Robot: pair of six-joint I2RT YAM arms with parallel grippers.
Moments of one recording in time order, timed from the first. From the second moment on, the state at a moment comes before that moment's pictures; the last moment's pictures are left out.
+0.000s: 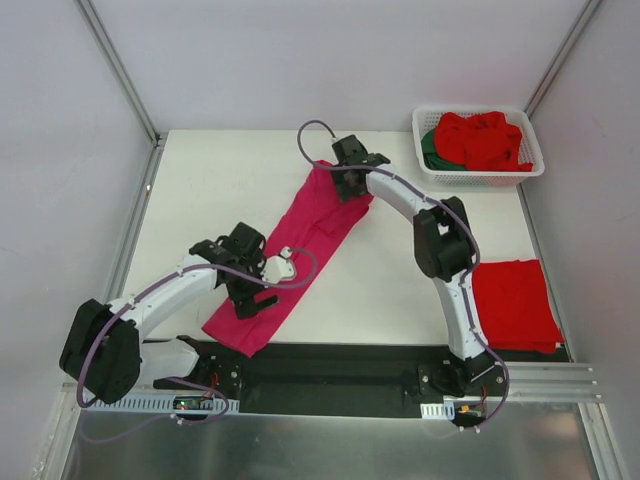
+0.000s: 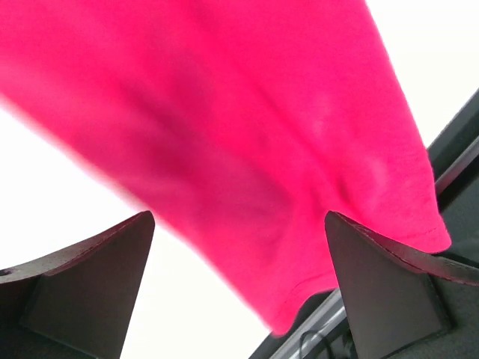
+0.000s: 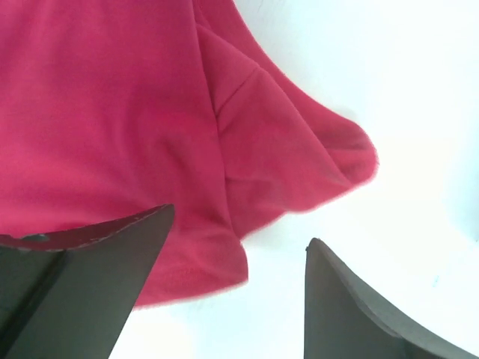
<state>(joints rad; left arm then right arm) -0.55 1.22 0.69 -0.80 0.18 0.64 0.55 2.32 1.97 -0.65 0.38 0.09</state>
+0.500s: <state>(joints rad) -0.42 1.33 0.88 -0.81 0.25 0.71 0.61 2.12 1.97 -0.75 0.13 0.15</state>
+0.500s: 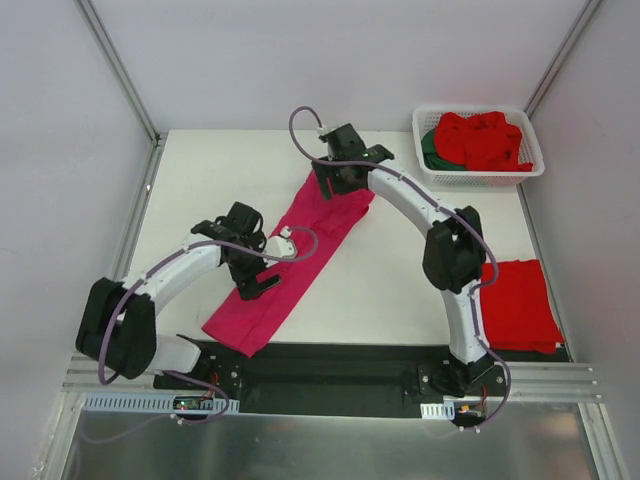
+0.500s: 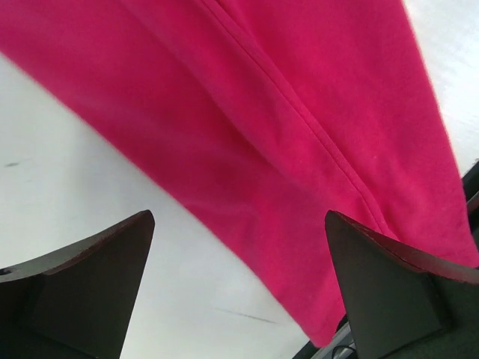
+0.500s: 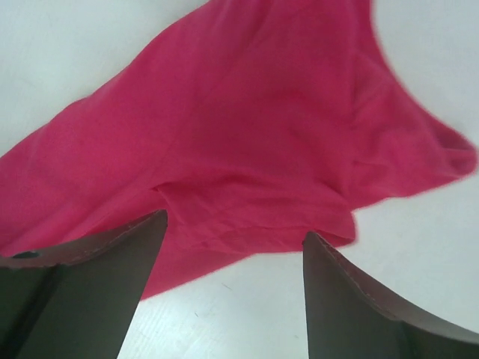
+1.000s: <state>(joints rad) -0.45 1.49 0.79 -0.71 0.19 0.78 0.63 2.47 2.24 -0.96 0.05 0.15</state>
